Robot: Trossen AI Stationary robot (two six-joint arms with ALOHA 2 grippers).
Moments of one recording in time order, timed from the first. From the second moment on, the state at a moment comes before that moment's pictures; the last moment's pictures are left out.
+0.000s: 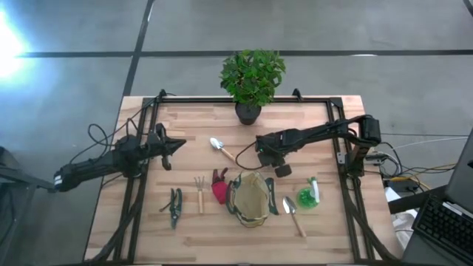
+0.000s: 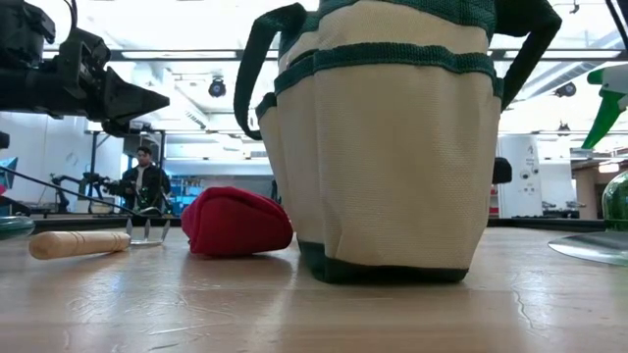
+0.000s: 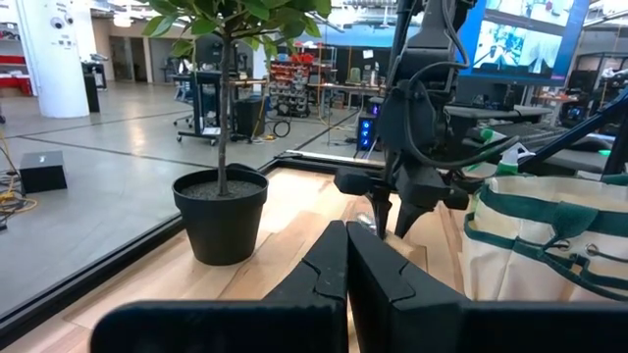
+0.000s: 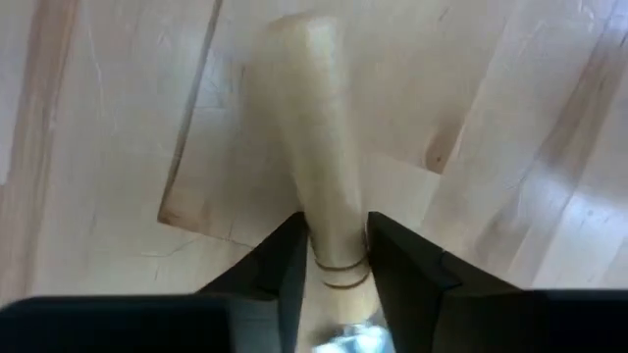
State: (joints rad) left arm 0.28 0.02 0.01 0.02 -0.01 -0.05; right arm -0.14 1.82 1.03 -0.62 0.04 -0.44
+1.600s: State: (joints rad) left arm 0.28 0.02 0.01 0.02 -0.01 -0.05; right arm 0.20 1.46 0.78 0.54 -0.04 0.22
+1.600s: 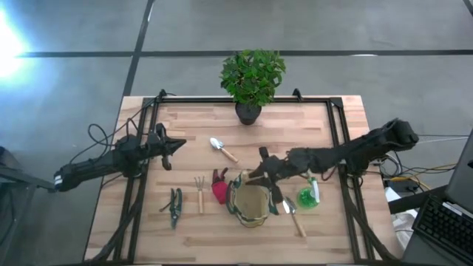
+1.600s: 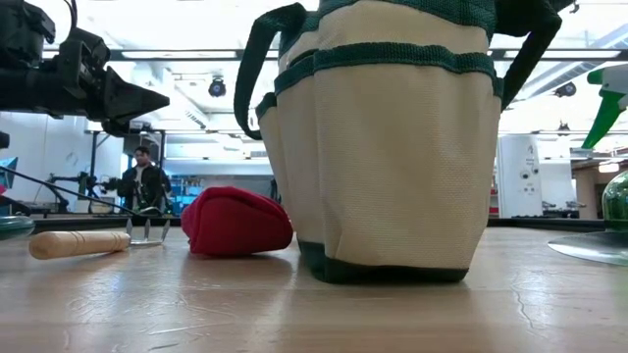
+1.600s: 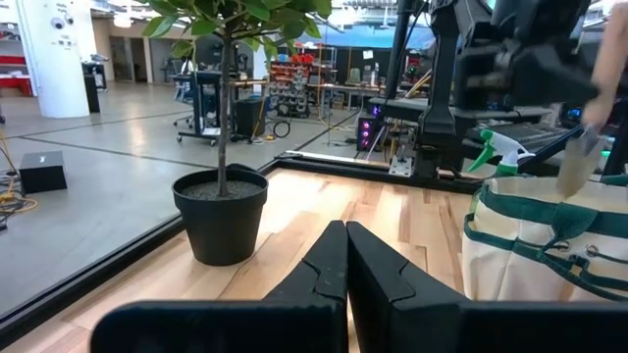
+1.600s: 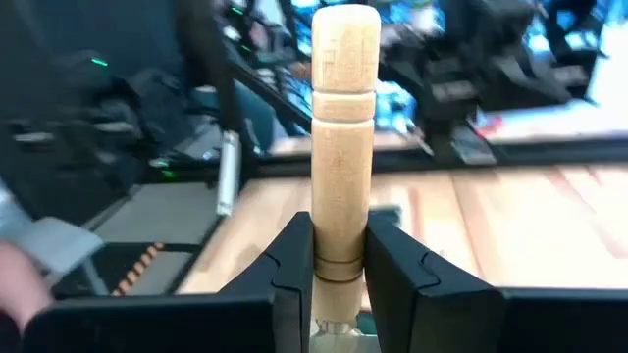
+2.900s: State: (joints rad) left arm 0.28 0.04 0.01 0.02 -0.01 -0.05; right arm 0.19 1.73 1.37 -0.50 -0.25 -0.44
